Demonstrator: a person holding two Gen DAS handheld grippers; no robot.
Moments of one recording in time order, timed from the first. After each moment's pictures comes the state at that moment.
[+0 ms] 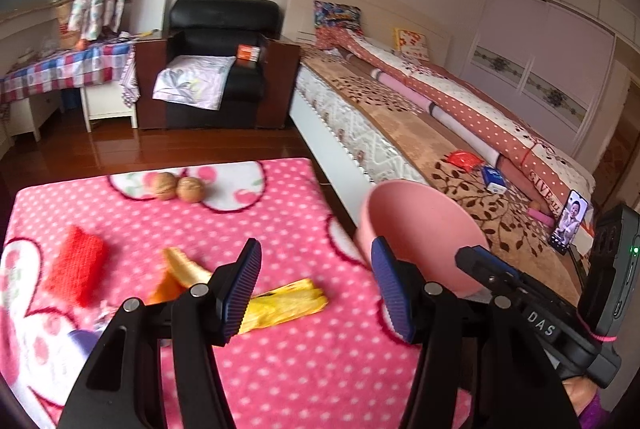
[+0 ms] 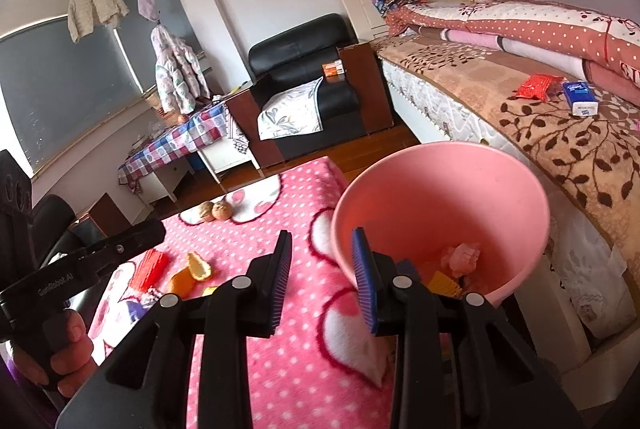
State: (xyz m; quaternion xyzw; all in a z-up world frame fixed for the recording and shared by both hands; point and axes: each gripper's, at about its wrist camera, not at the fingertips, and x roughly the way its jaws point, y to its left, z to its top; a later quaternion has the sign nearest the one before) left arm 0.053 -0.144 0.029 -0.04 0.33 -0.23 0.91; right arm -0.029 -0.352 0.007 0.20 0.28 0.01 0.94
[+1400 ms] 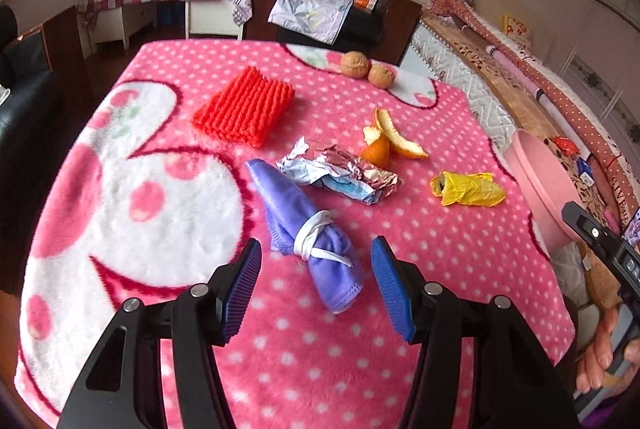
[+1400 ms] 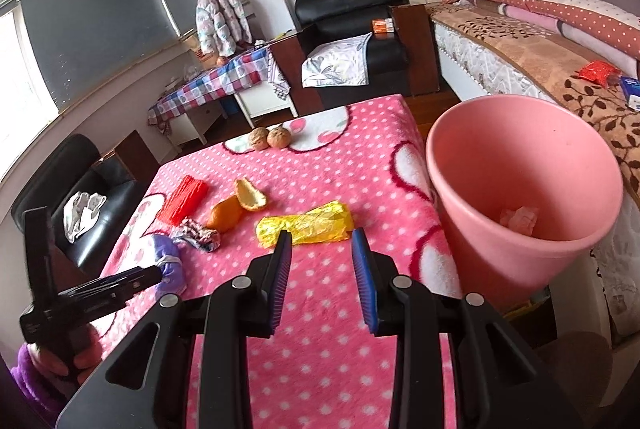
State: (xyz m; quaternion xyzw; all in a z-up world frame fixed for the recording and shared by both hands) left arm 0.021 -0.007 -0.065 -0.08 0.45 -0.07 0.89; right arm -0.024 -0.275 -0.017 0.15 0.35 0.10 0.92
